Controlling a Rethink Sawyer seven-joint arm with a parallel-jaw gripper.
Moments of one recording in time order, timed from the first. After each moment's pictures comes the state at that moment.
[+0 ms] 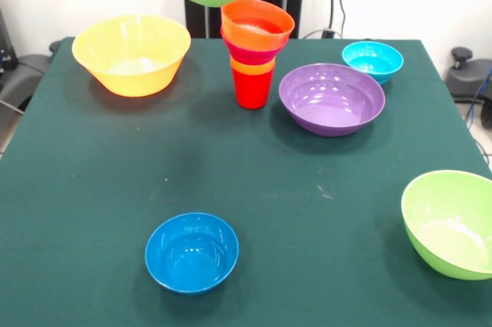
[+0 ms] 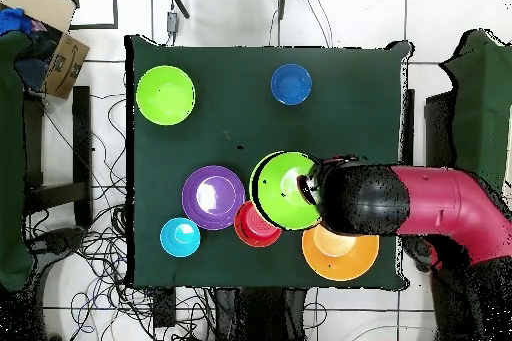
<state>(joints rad) -0.96 -1.11 0.74 1.94 -0.33 0.85 1.24</state>
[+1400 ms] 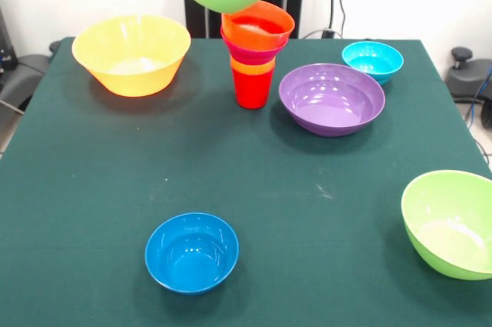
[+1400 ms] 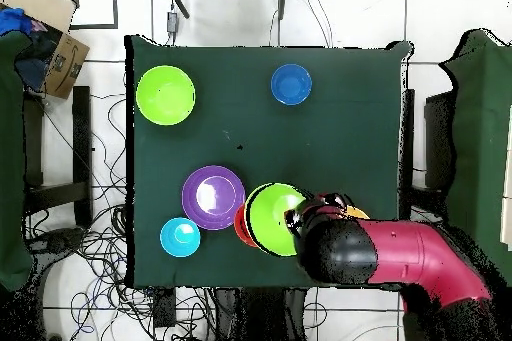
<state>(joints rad) -0.94 -1.17 0.65 2.16 -0.33 0.61 1.25</state>
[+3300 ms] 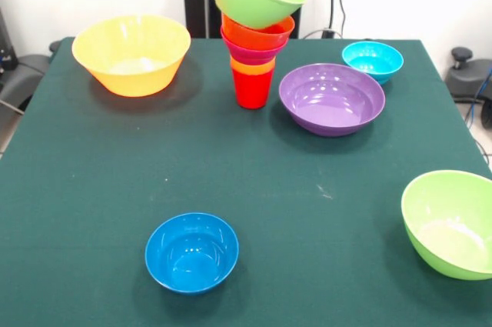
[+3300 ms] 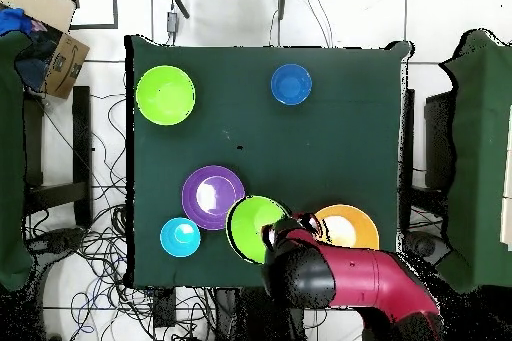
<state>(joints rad) -0.78 -1.13 0.45 2.27 -0.33 0.37 1.35</state>
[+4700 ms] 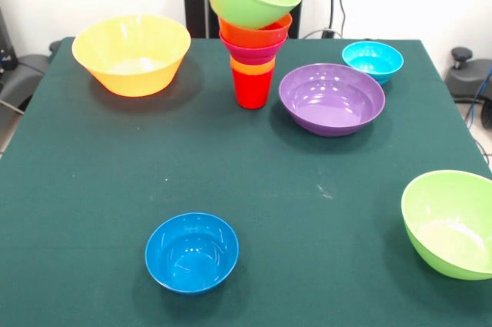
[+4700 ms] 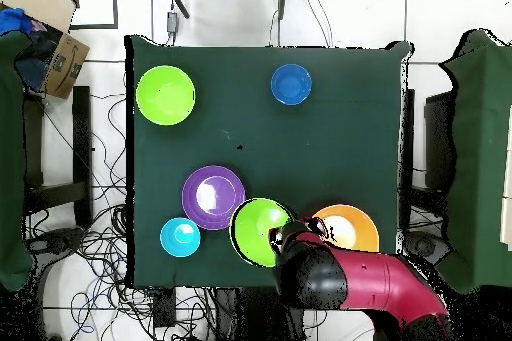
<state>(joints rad) -0.84 -1.10 0.48 2.29 -0.33 0.37 1.35</state>
